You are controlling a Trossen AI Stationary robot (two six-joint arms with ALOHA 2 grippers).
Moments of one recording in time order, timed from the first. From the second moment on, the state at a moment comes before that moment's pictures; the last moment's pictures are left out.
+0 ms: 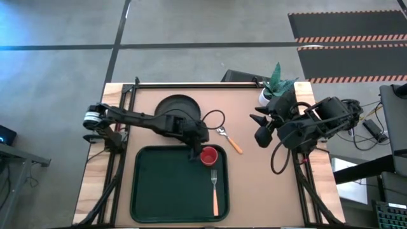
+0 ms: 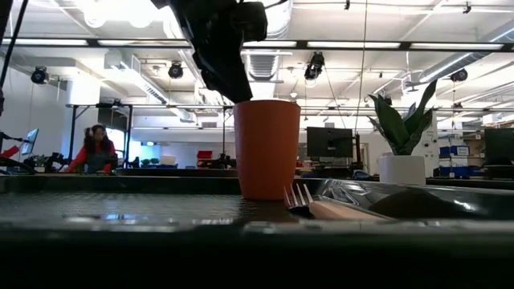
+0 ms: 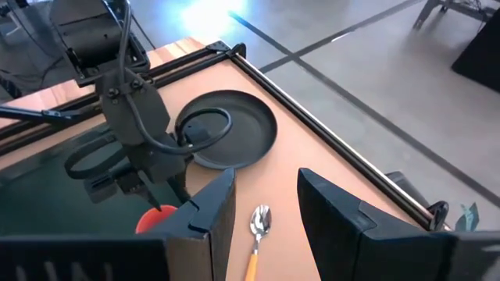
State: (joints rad) left arm -0.05 1.68 1.31 -0.59 0.05 -0.13; right arm 0.45 1.55 2.18 -1.57 0.81 0.78
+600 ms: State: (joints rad) left arm -0.06 1.78 1.31 -0.56 0.04 -0.20; right arm 0.45 1.55 2.18 -1.57 0.81 0.75
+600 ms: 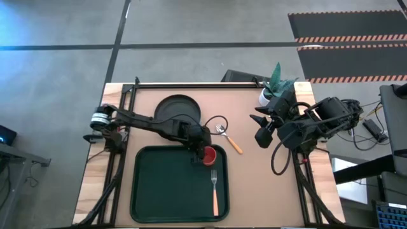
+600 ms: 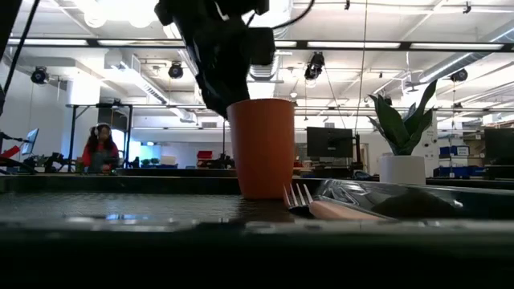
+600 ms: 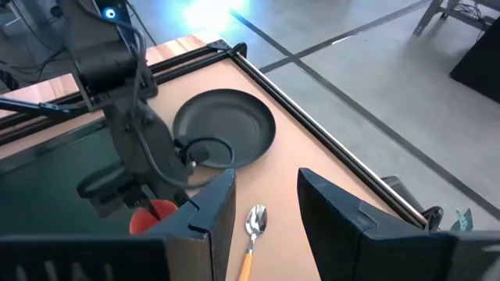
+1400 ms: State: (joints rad) left arm -0.07 1.70 1.43 -1.02 0.05 -0.23; right arm 0.45 1.55 2.18 -1.57 0.81 0.75
